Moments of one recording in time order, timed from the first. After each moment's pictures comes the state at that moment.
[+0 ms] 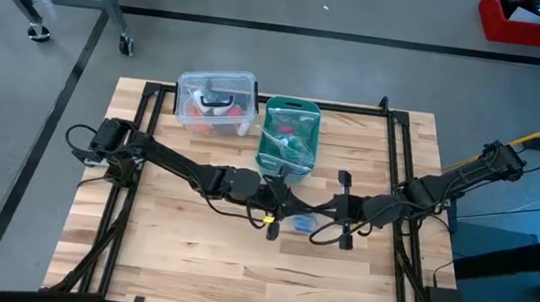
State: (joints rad) left arm -0.19 1.81 1.24 0.51 -0.14 -0.07; right arm 0.49 1.08 0.92 -0.36 0.41 0.10
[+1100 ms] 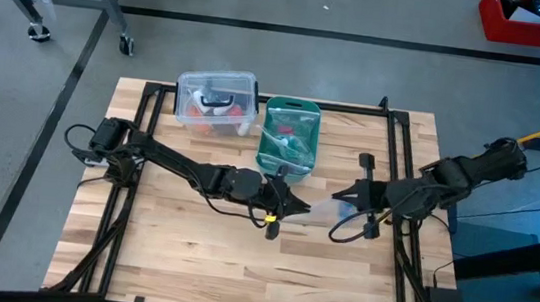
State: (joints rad) left arm -0.20 1.80 1.24 0.45 -0.14 -0.10; right arm 0.49 1.08 1.30 -0.88 0.41 0.02
